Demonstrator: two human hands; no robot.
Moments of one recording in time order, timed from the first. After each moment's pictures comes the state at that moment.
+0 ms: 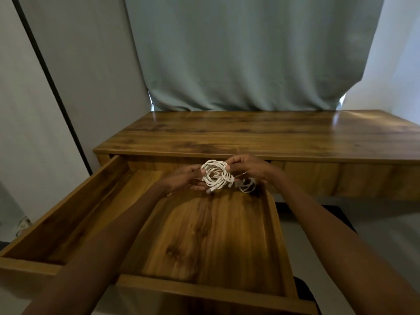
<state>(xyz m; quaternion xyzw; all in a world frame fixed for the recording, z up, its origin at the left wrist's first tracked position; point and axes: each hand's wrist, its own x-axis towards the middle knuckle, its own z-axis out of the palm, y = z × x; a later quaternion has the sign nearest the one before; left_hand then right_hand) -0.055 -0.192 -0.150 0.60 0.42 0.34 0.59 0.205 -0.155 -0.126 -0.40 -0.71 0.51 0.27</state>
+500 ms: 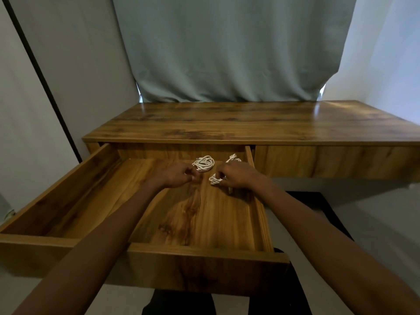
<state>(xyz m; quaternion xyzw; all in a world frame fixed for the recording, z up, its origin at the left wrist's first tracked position) -0.034 -0.240 -0.151 0.80 0.56 0.15 0.16 0.201 -0.211 -0.169 -0.46 -0.89 -0.04 0.05</state>
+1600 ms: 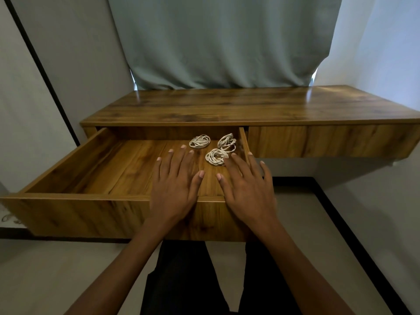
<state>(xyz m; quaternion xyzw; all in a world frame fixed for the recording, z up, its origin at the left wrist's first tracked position) 0.006 -0.406 -0.193 0.72 0.59 0.31 -0.19 0.201 -0.410 -0.200 -0.60 -0.73 -0.16 0.28</state>
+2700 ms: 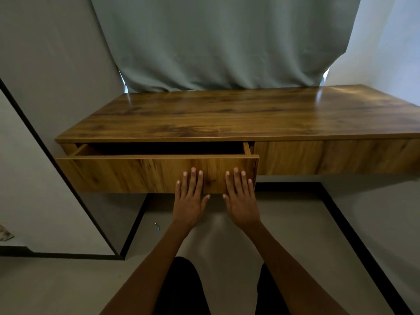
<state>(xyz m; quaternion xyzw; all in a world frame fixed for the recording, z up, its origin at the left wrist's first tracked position) 0.015 -0.197 -0.320 0.76 0.60 0.22 -0.14 0.214 -0.194 -0.333 -0.60 -0.75 -0.14 0.23</state>
